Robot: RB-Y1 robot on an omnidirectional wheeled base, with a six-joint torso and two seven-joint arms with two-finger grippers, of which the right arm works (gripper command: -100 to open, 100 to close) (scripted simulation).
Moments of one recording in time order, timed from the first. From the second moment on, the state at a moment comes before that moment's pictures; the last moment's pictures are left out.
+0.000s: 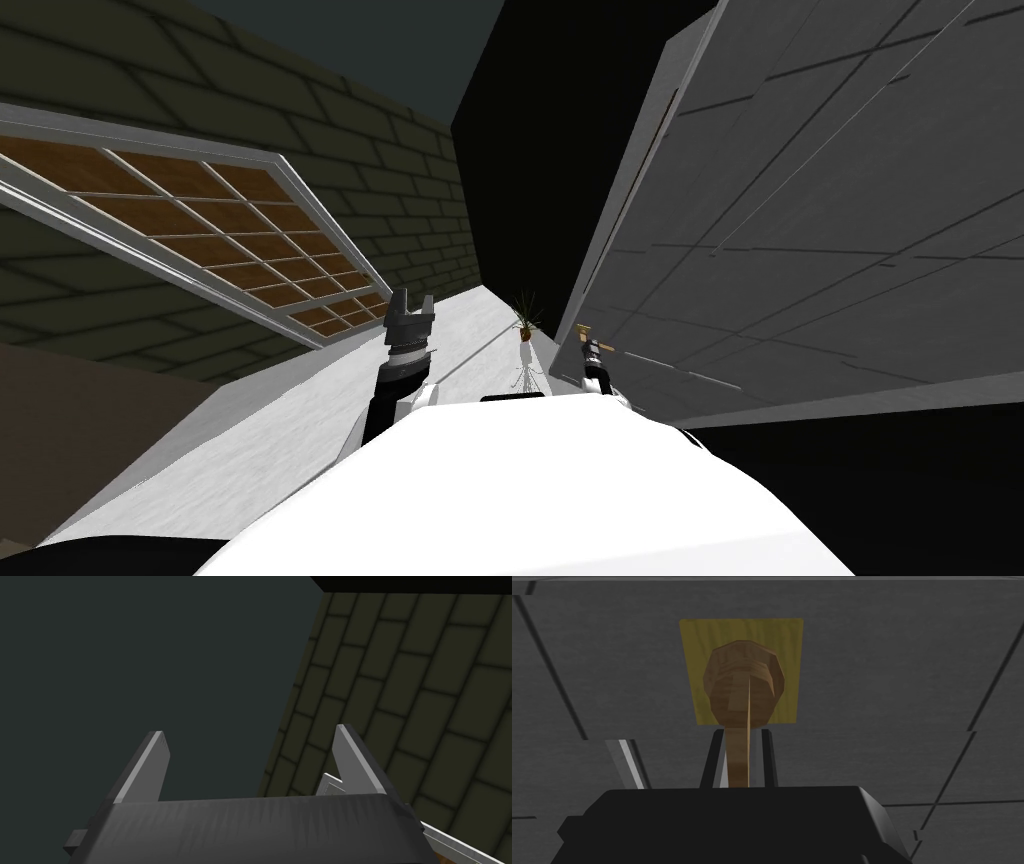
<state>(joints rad) -0.15 -0.24 -0.35 -0.47 -0.12 -0.87 -0.14</state>
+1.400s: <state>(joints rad) -0.14 -0.27 -0.24 -0.45 -0.05 -0.91 -0.24</state>
